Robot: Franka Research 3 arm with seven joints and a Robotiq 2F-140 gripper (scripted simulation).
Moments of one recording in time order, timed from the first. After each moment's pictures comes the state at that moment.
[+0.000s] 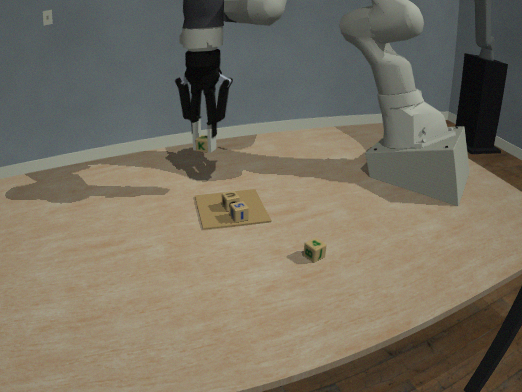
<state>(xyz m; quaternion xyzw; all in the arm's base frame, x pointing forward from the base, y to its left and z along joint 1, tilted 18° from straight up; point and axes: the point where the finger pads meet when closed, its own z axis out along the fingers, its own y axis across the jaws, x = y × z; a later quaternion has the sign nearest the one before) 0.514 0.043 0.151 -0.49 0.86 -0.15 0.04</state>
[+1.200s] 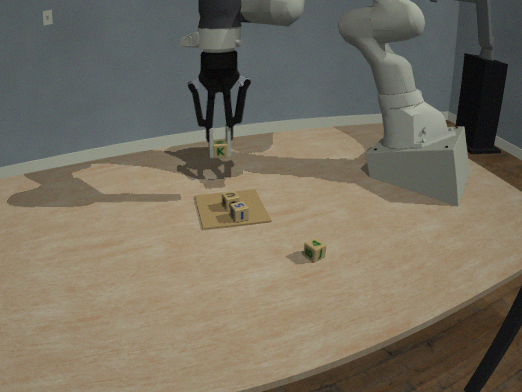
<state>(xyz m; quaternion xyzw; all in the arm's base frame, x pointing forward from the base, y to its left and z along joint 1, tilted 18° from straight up) 0.486 0.082 0.137 -0.71 0.69 -0.16 -0.01</state>
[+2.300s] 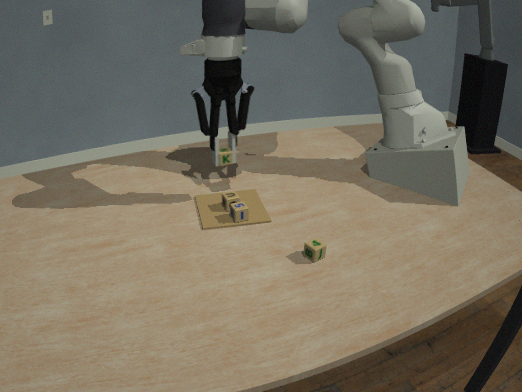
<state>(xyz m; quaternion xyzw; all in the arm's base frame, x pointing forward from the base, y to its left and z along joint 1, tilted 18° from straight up) 0.482 0.085 0.119 -0.77 0.62 -0.16 -0.03</state>
